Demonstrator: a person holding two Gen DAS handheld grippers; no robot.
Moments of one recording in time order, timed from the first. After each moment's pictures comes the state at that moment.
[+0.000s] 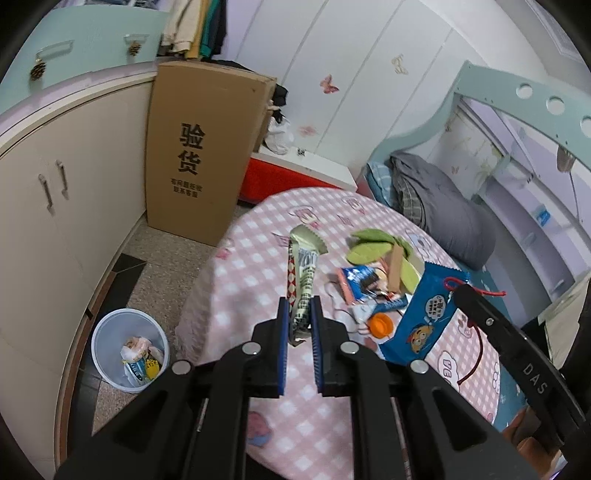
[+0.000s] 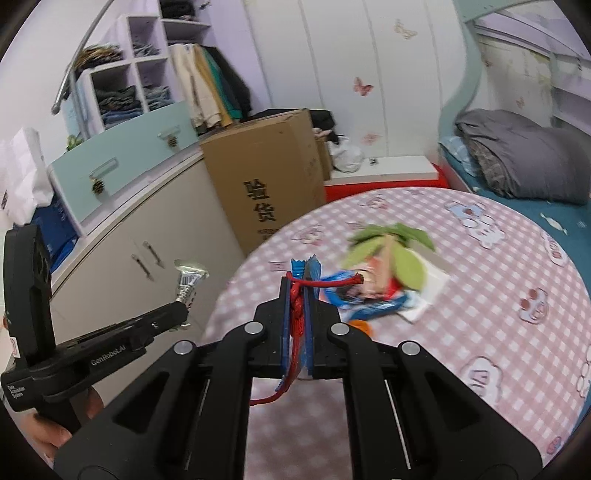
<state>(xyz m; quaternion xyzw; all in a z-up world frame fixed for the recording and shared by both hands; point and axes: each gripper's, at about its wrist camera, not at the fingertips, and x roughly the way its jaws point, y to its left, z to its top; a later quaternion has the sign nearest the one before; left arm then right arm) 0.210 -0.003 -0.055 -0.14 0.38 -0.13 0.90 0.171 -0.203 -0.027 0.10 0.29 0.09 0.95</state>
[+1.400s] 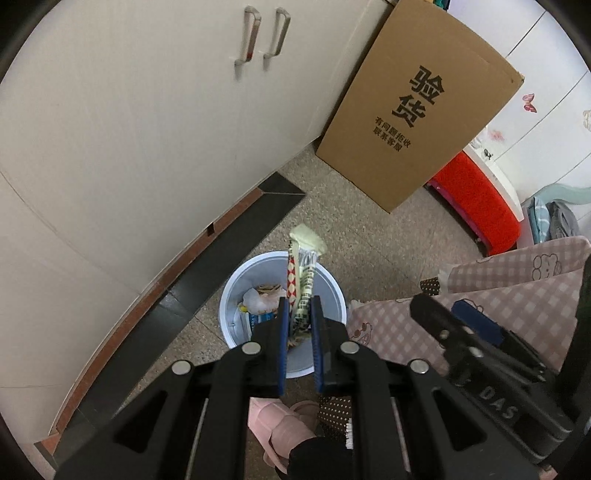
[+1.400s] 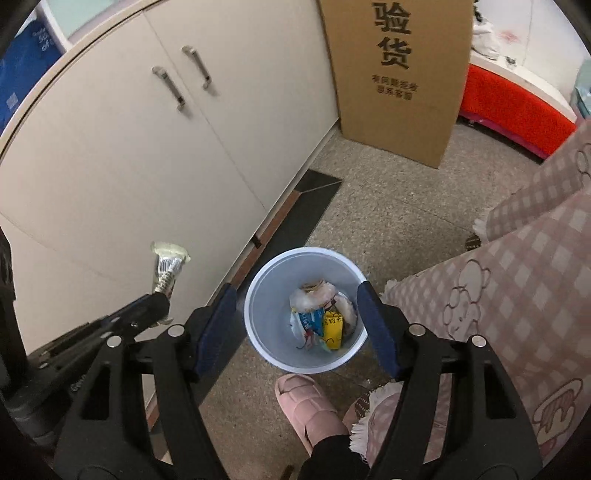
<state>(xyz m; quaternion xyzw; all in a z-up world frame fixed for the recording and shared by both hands) 0.286 0.282 -0.281 -0.23 0.50 0.12 0.83 0.340 0.106 -0.265 0.00 0.51 0.23 0.83</state>
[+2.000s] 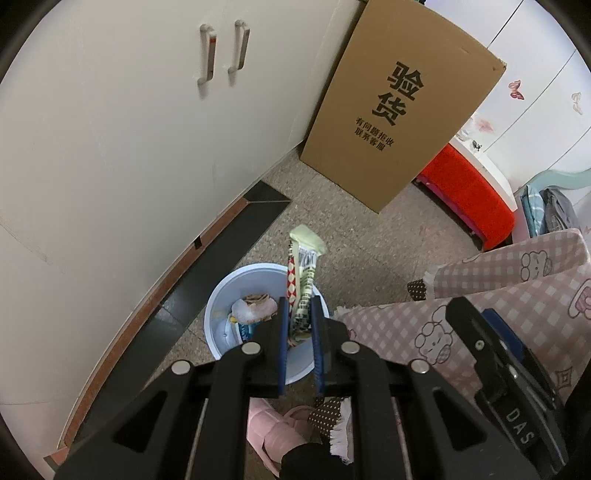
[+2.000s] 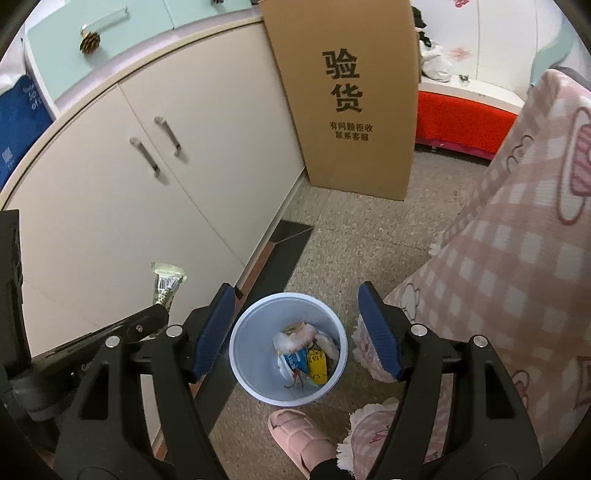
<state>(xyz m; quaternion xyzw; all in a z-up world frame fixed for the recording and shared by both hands) 0.305 0.258 -0.258 -0.21 0.50 0.11 0.84 0.332 0.060 -0.232 0.06 0.44 0.17 0.88</state>
